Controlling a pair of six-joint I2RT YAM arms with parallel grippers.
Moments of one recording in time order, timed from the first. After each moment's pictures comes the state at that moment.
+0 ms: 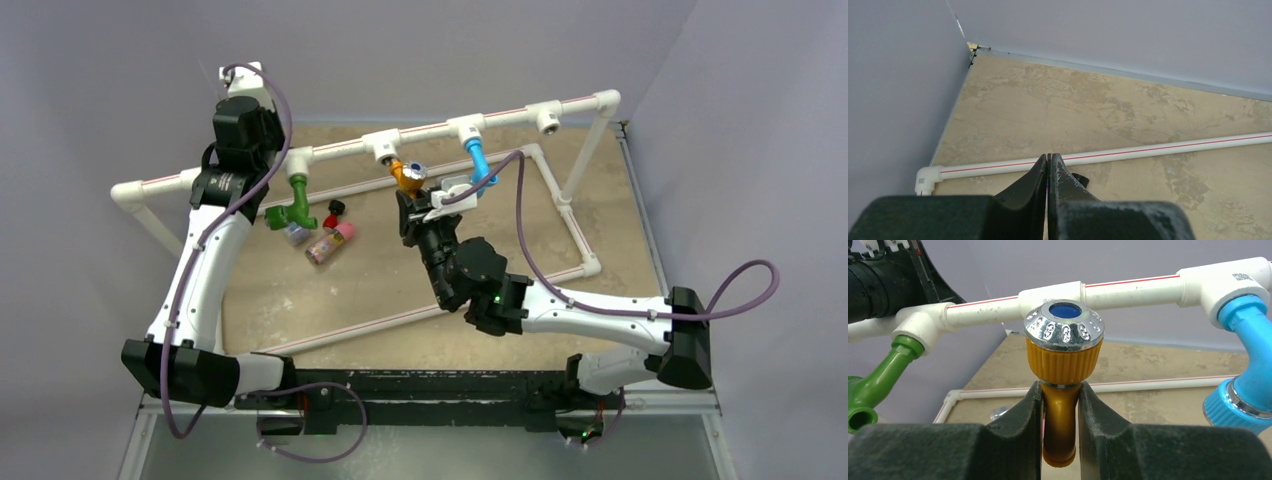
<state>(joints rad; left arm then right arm) -0.13 1.30 1.46 -0.47 -0.25 -0.15 1.28 1.34 1.13 0.51 0.93 -0.03</state>
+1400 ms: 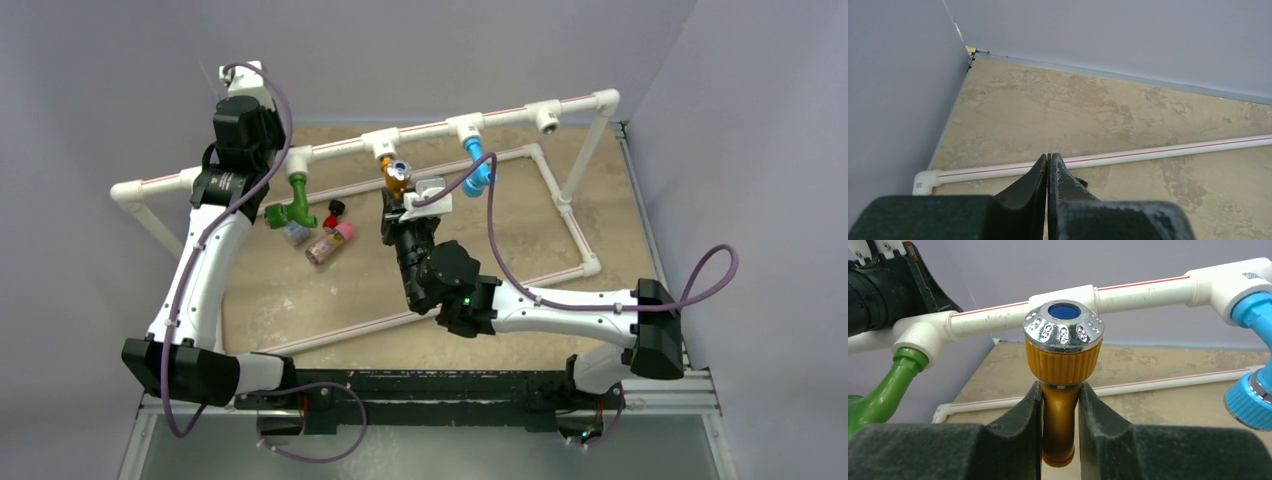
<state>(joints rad) -0.13 1.30 1.46 -0.45 -0.24 -0.16 1.33 1.50 1.23 0.65 1.05 -0.15</state>
